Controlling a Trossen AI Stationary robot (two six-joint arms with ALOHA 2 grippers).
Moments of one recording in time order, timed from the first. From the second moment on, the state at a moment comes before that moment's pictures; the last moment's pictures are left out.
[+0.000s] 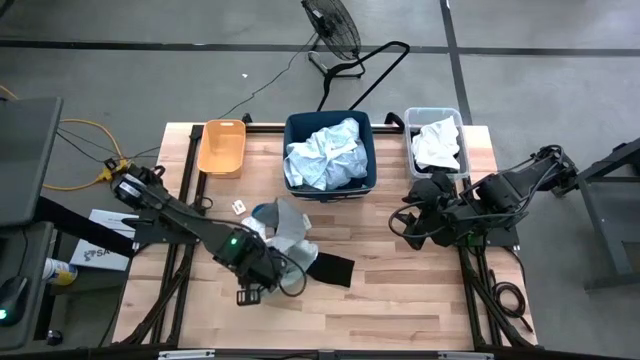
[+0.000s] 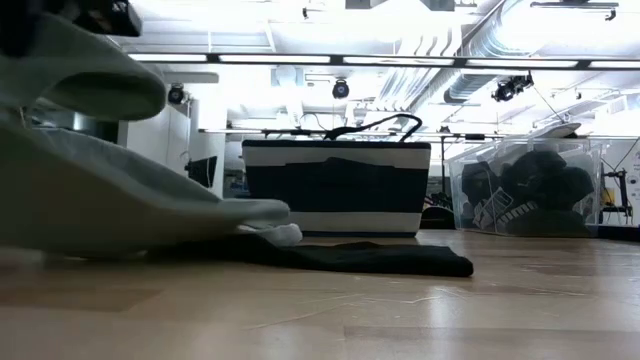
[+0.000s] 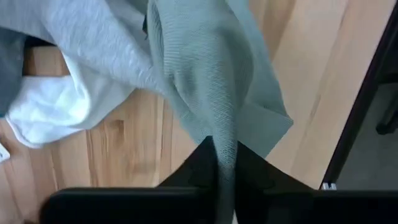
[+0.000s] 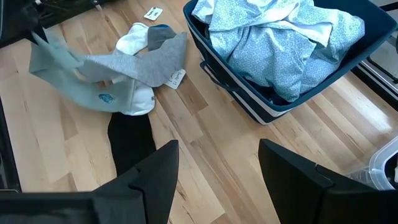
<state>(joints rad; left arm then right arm) -0.52 1.62 1.42 -1.22 0.05 -0.66 0.49 1.25 1.47 -1.27 0.60 0.94</state>
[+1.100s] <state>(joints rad) -0.27 1.64 1.31 -1.12 0.02 -1.01 0.49 1.25 1.47 -1.27 0.60 0.95</state>
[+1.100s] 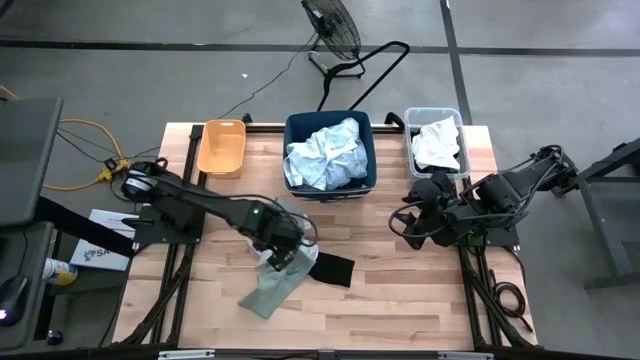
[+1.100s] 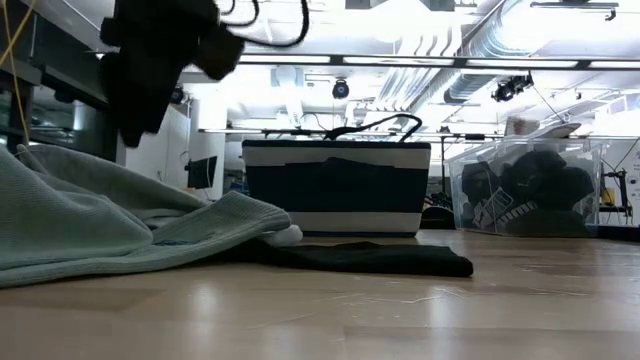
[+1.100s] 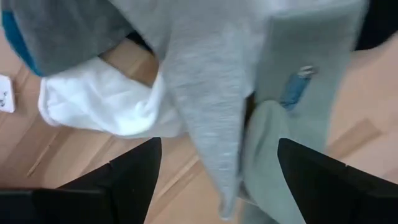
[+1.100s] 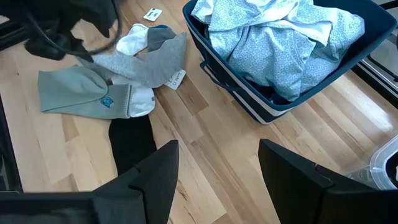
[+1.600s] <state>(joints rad) -0.27 1.79 1.30 -1.12 0.13 -1.03 0.49 1.25 1.47 -1.27 0.60 0.97</state>
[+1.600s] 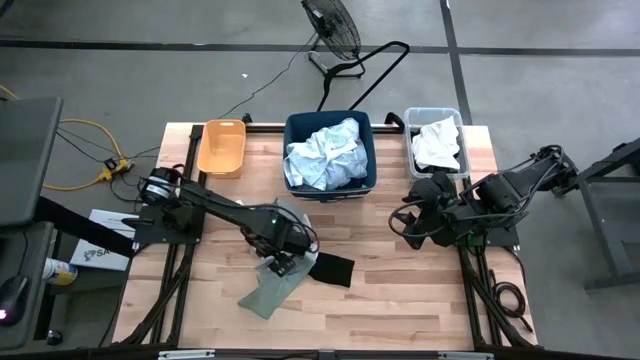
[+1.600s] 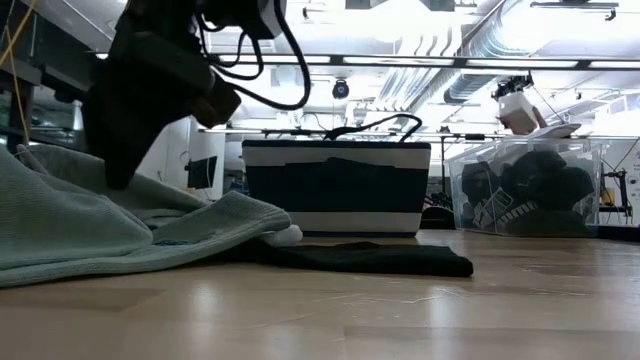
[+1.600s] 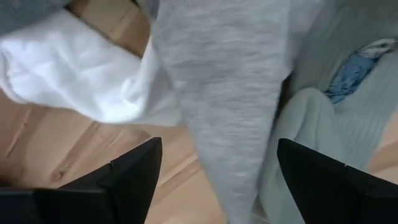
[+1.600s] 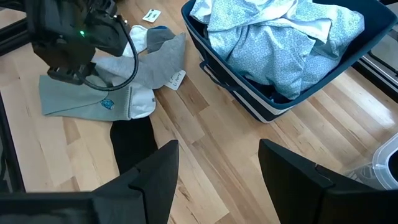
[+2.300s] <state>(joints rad) -0.27 1.79 1.30 -1.17 0.17 -0.98 0.49 1.25 1.47 -1.27 0.60 0.97</state>
